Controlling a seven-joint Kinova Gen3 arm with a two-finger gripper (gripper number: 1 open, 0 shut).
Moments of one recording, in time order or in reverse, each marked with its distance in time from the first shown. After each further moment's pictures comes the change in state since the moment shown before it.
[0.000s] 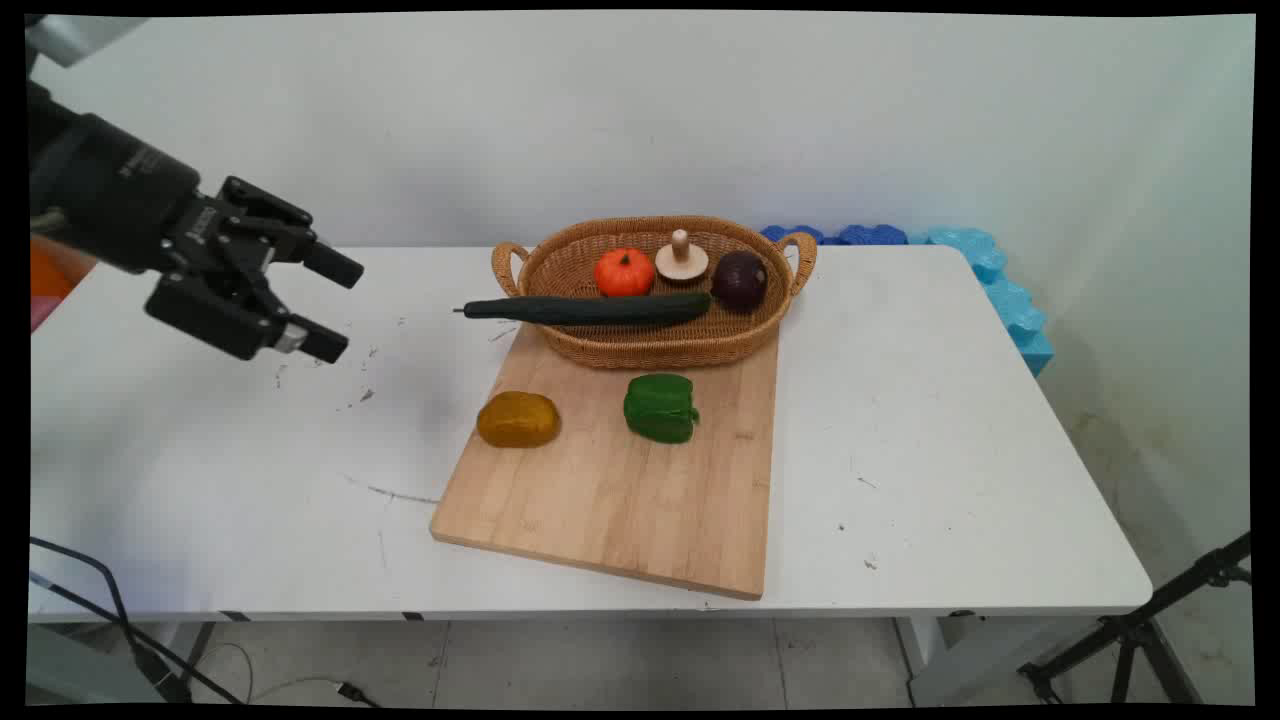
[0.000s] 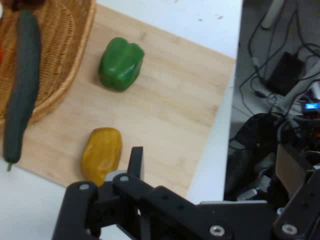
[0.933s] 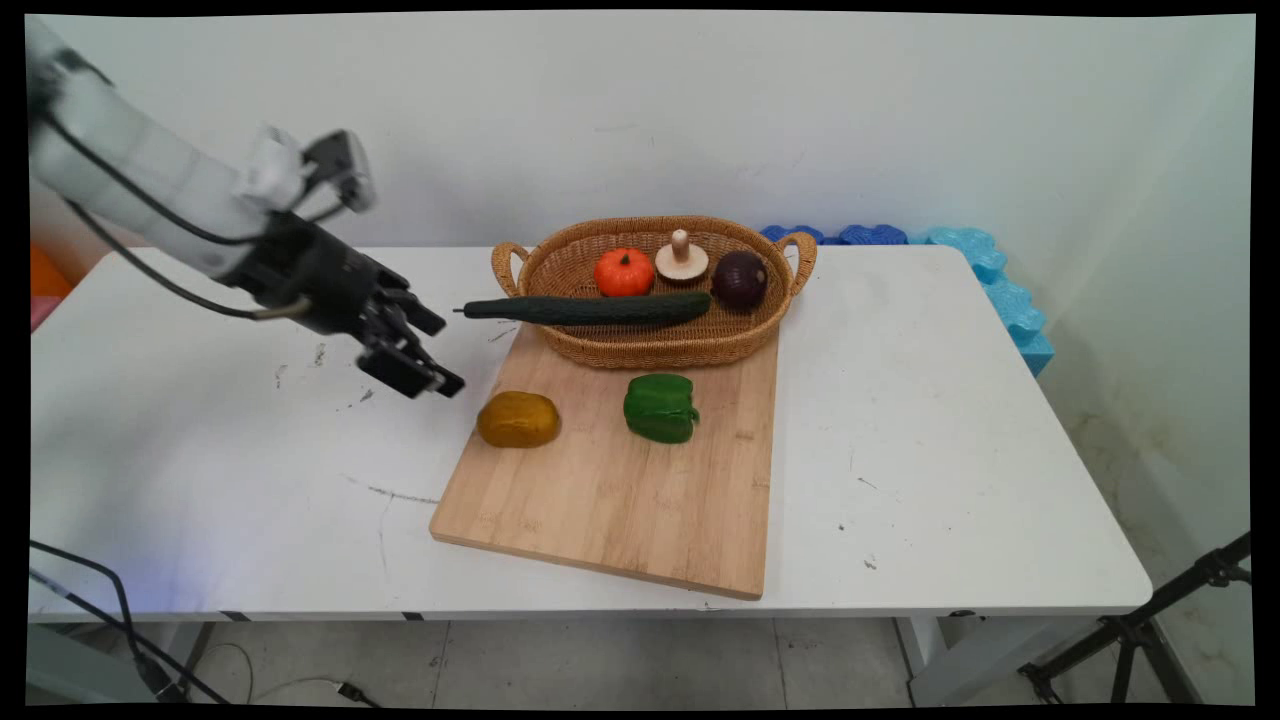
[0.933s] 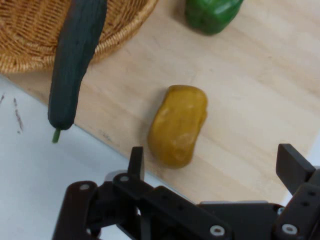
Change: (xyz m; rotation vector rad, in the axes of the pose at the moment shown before) arm -0.007 -0.049 0.128 0.174 -0.184 -0.105
